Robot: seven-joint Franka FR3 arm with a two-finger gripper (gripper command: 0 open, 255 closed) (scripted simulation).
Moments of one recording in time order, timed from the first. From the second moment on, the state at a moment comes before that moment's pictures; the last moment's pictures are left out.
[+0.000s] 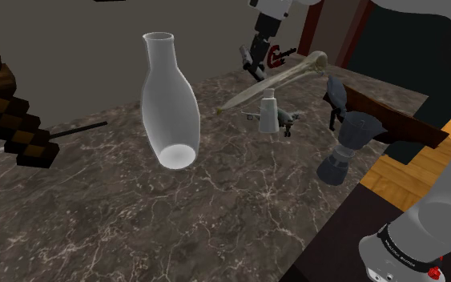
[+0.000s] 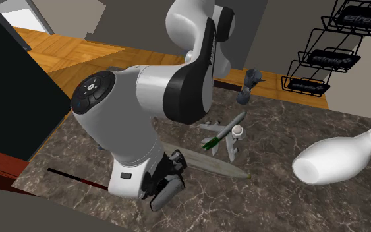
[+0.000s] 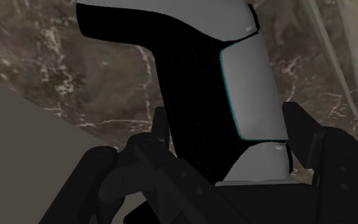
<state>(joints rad) -0.14 0.24 0.12 -1.41 0.25 1.73 -0.99</state>
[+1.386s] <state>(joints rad) -0.13 0.41 0.13 -0.86 0.23 1.36 -0.89</state>
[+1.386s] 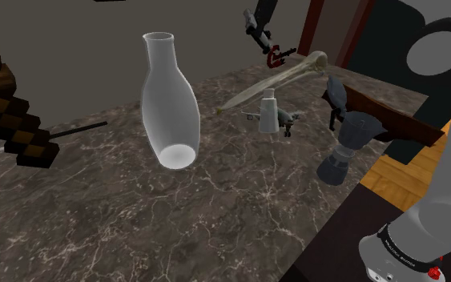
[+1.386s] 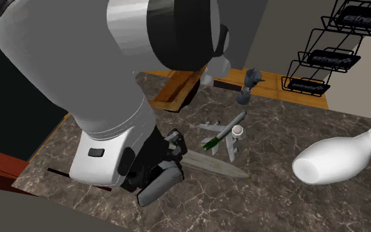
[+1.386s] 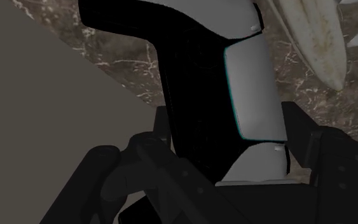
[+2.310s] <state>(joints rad) -0.20 -0.09 0.09 -1.47 0.29 1.45 -1.01</state>
